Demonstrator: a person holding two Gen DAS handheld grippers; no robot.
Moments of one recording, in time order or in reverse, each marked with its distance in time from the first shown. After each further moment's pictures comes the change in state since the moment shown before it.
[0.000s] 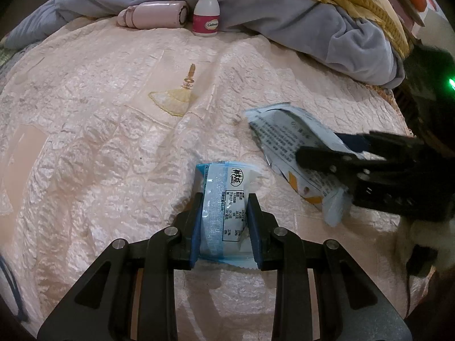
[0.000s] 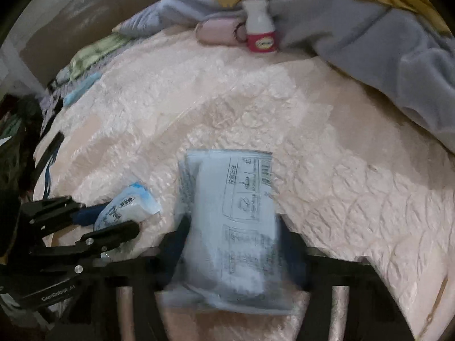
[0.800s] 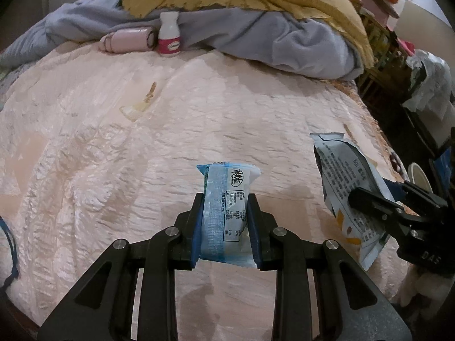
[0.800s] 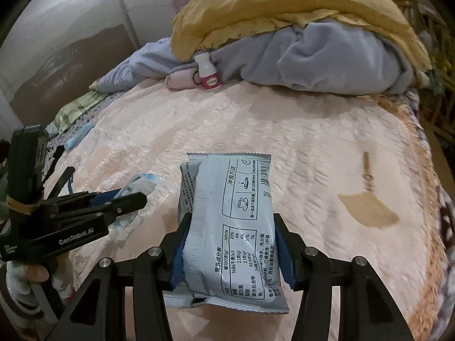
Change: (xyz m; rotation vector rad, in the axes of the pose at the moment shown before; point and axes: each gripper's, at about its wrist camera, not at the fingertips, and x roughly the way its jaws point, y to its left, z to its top) left arm -0.055 -0.062 -0.033 0.078 -0.068 -0.043; right arm -0.127 0.001 -0.117 0.214 -0.219 -0.104
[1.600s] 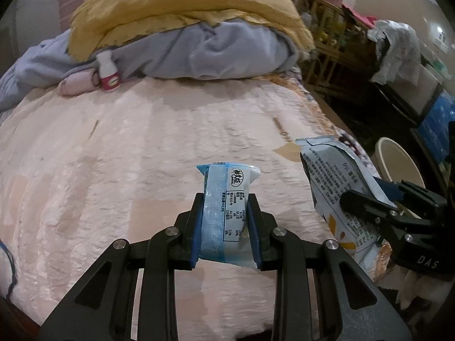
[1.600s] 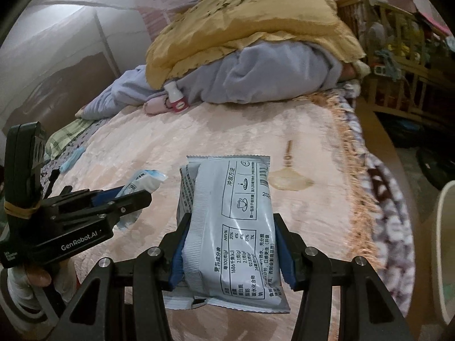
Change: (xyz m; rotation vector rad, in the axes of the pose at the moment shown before) left arm -0.024 -0.114 -0.001 0.186 -0.045 -0.057; right arm -0.087 -0.050 -0.039 0.107 -0.097 -0.077
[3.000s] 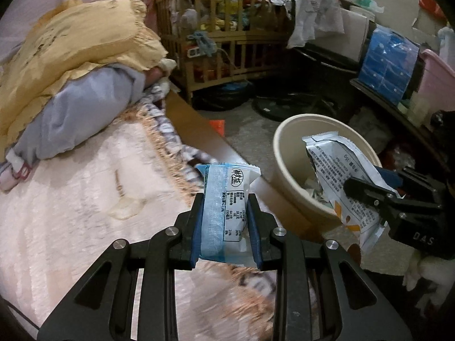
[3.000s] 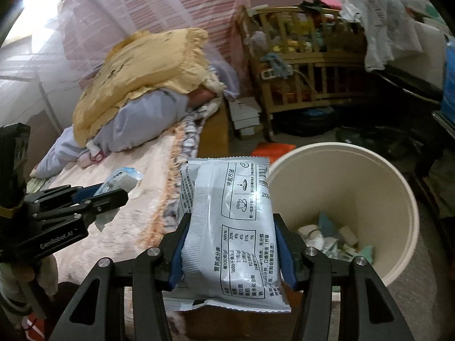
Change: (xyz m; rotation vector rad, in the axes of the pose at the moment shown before) left arm 0.018 -0.230 0.030 0.351 -0.014 -0.170; right arm -0.149 -0.185 -0.061 0.250 -0.152 -0.253
